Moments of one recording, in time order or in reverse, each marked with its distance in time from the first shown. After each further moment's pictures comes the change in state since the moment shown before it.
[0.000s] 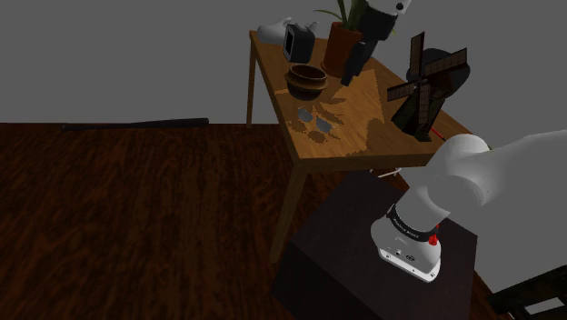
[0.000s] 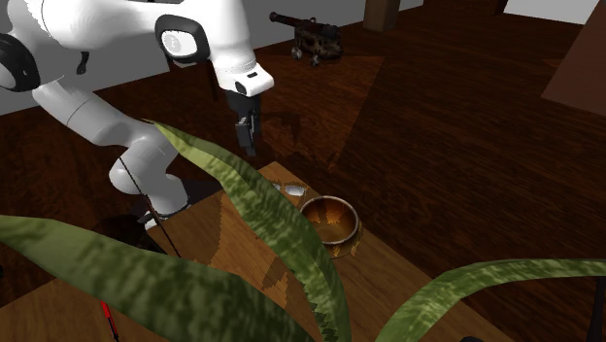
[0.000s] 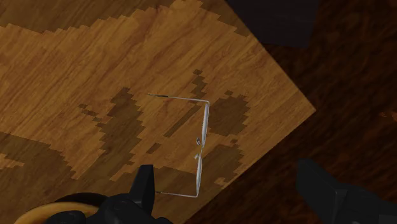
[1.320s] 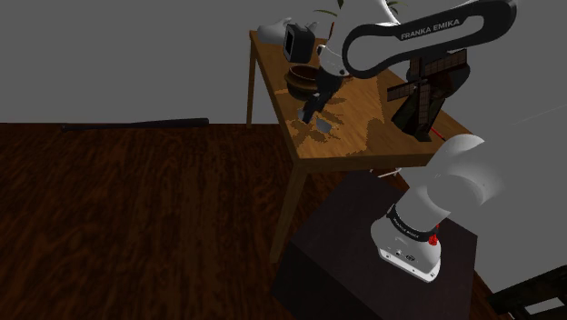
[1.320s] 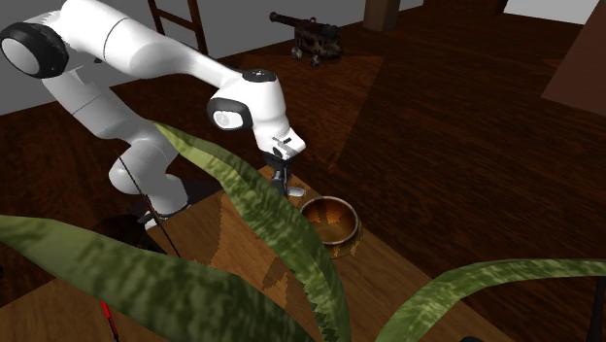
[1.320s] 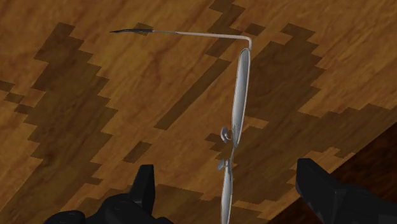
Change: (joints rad) arm -0.010 0.266 0.022 -0.233 0.000 0.549 0.046
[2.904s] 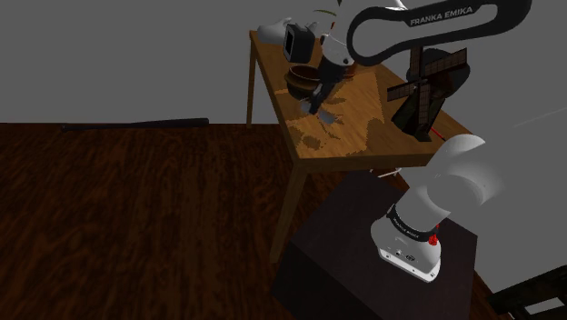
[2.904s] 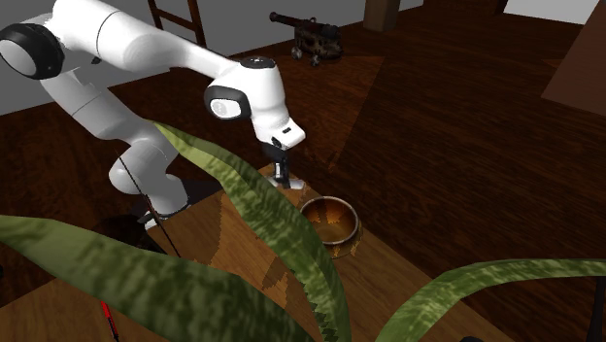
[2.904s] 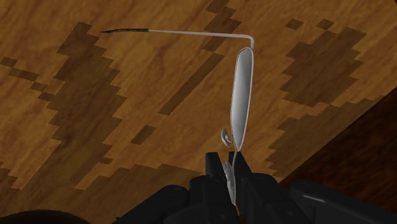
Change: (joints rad) arm 0.000 -0.031 0.000 0.050 0.000 -0.080 0.001
